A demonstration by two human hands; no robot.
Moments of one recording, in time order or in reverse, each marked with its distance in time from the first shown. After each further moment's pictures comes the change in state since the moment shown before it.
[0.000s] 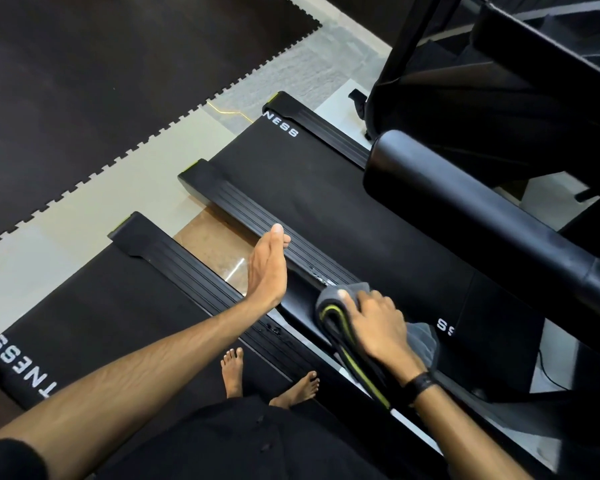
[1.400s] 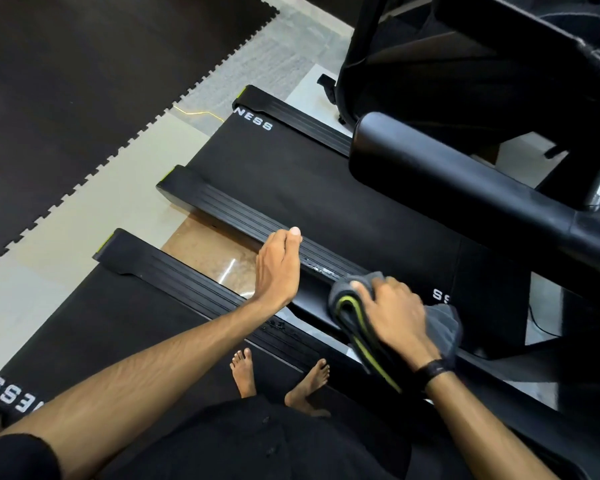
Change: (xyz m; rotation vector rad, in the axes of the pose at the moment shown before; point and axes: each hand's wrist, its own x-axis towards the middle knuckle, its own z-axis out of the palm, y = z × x) left_hand -0.004 0.008 -0.005 0.220 -0.165 0.146; right_hand -0.015 -0.002 0.003 -0.087 0.213 0.079
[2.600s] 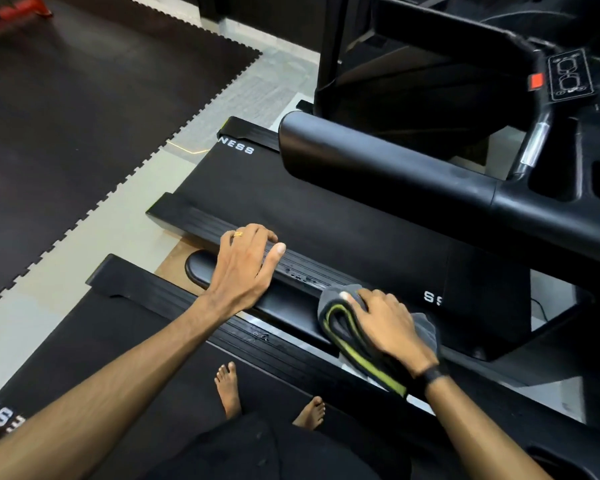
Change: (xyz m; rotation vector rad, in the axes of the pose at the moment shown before) left_hand -0.063 0.037 0.062 0.673 -0.087 0.561; right_hand -0.037 0.154 0.016 0.216 -0.128 -0.038
